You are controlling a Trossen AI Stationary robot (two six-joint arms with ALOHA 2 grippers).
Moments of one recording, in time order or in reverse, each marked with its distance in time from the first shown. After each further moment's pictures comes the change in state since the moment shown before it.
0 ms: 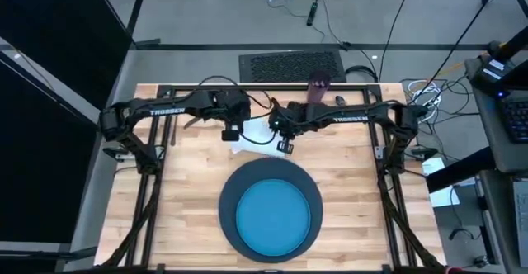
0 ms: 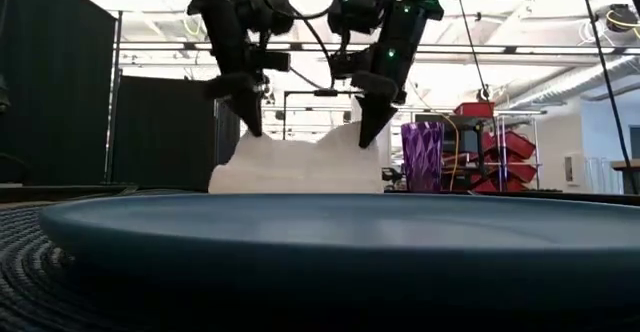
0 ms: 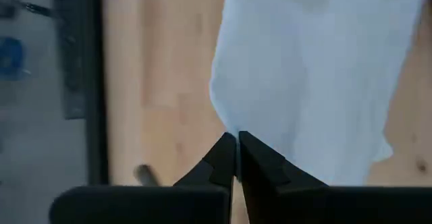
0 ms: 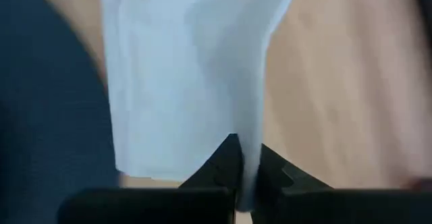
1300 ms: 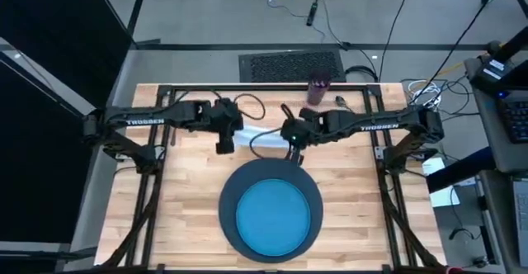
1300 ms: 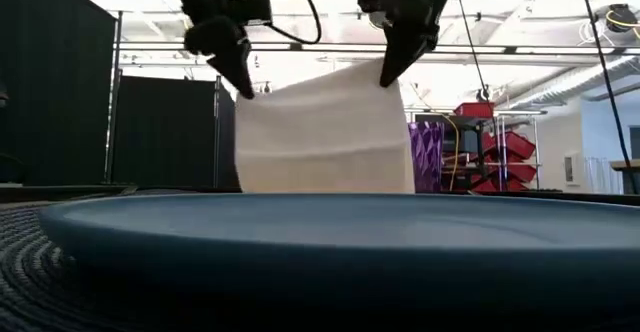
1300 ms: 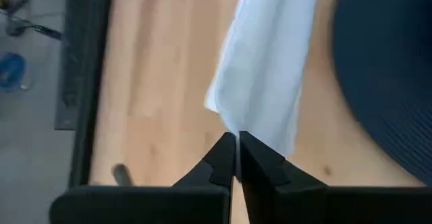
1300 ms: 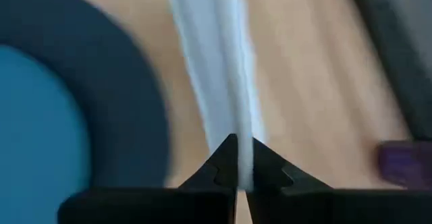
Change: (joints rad) left arm -0.187 -0.169 -0.066 -0.067 0.015 -0.235; right arm 0.186 -0.192 0.001 -0.135 0.016 0.237
